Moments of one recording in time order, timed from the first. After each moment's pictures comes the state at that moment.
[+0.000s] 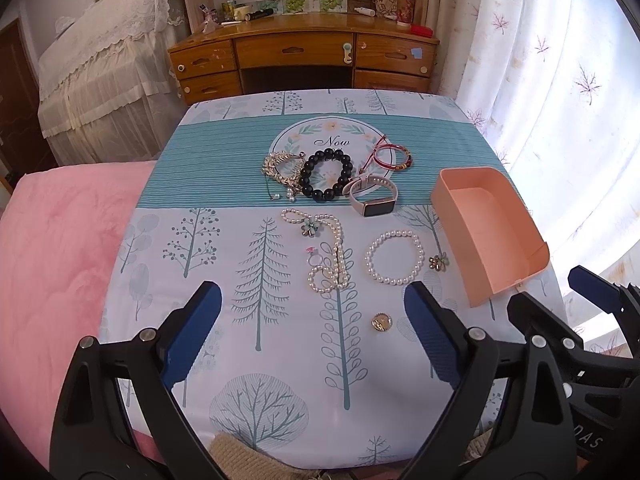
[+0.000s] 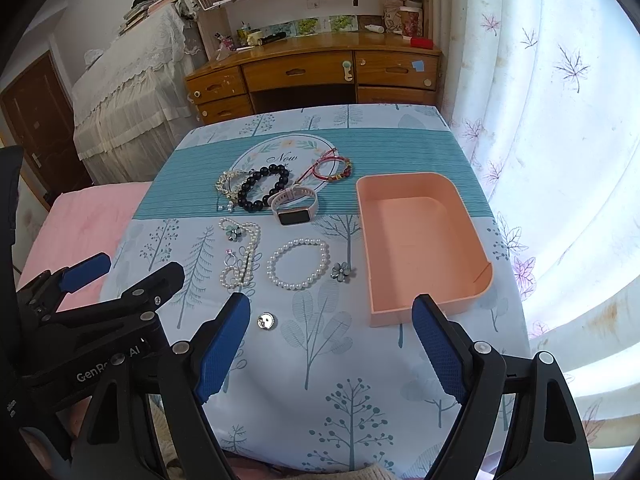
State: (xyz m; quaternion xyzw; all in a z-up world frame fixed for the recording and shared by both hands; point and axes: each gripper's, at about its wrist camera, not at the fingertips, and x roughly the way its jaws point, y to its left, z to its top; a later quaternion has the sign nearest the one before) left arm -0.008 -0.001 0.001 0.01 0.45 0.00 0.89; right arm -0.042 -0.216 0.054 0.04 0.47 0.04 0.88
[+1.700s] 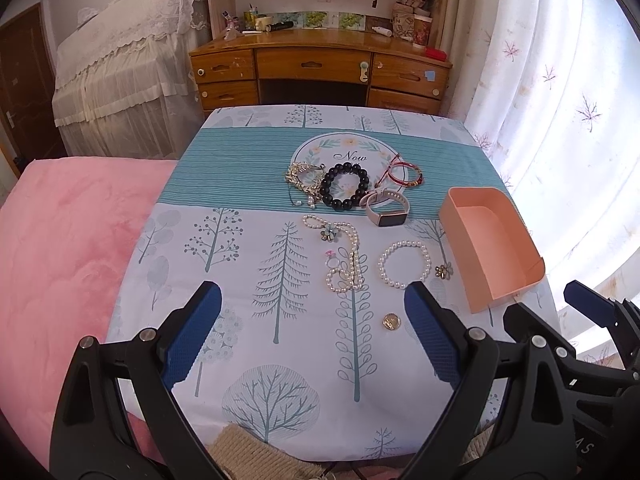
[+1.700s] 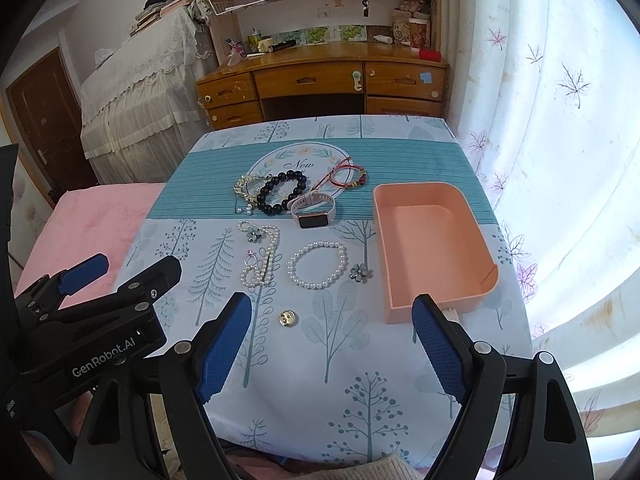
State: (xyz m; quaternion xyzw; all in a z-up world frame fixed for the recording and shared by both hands) left arm -0.031 0.019 0.018 -0.02 0.43 0.02 0.90; right arm -0.069 -0.204 0.076 0.04 0.46 0.06 0.89
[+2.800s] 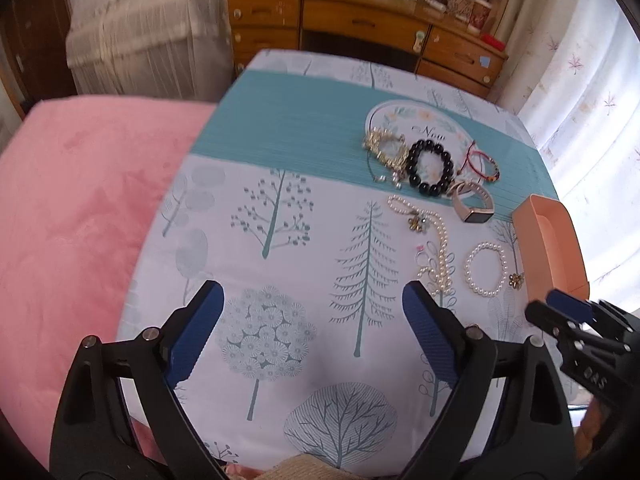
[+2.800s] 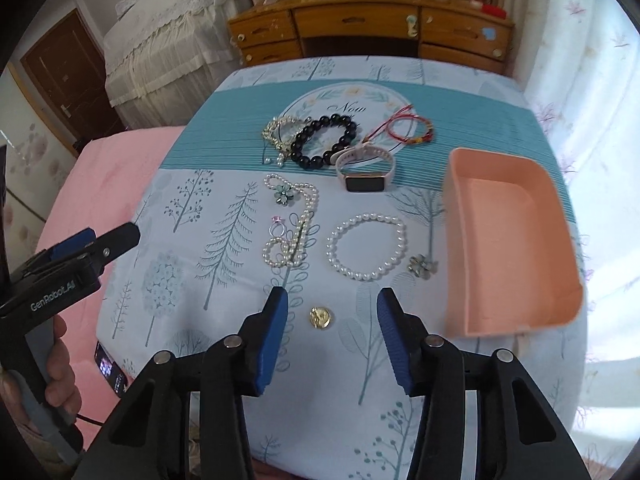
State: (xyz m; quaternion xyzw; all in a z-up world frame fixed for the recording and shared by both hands) left arm 0.023 0.132 -0.038 -0.09 0.51 0.05 0.86; right arm 0.020 -0.158 0.003 0.02 0.55 0.15 0.82
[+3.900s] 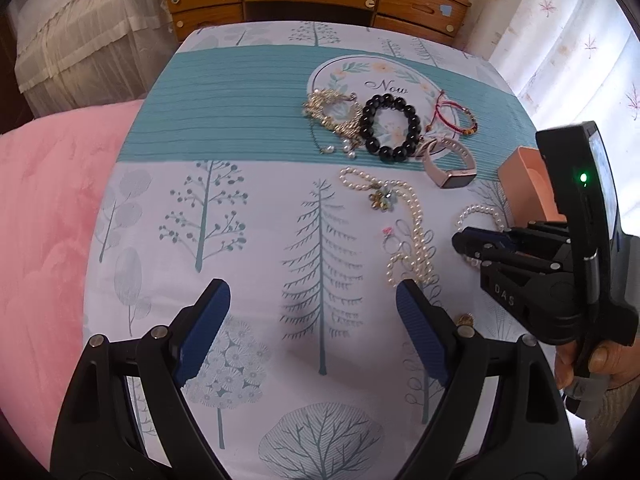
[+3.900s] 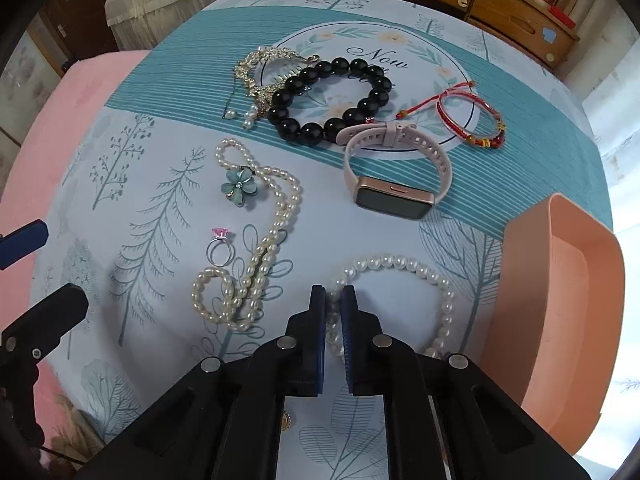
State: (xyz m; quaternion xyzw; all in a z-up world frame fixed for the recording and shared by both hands) left arm 0.064 0.084 -0.071 -0.03 0.55 -0.02 0.83; right arm 0.125 -0.092 -0.103 -0.10 0.61 0.16 0.77
